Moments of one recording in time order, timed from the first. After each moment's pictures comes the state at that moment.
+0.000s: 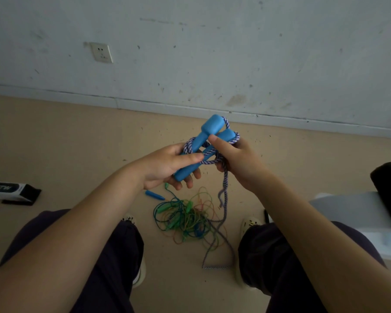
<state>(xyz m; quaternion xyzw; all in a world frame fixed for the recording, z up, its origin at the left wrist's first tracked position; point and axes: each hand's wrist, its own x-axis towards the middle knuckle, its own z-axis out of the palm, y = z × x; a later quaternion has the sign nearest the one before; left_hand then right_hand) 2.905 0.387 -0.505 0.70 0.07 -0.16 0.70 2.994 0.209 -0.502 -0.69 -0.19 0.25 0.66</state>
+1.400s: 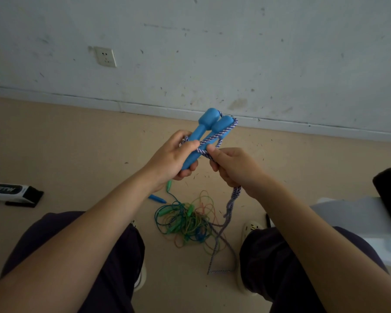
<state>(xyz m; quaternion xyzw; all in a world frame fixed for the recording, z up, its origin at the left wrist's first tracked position) 2.914 0.373 -0.504 0.71 0.12 0.03 0.69 2.986 0.209 -0.491 -0.79 -0.19 0.30 0.50</state>
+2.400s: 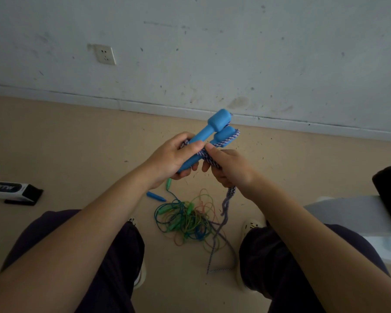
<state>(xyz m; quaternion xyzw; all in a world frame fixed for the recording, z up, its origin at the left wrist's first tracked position) 2.914 0.383 -0.510 0.73 0.08 -0.02 0.68 2.978 0.216 -0.491 -0.76 -0.17 0.33 0.53</state>
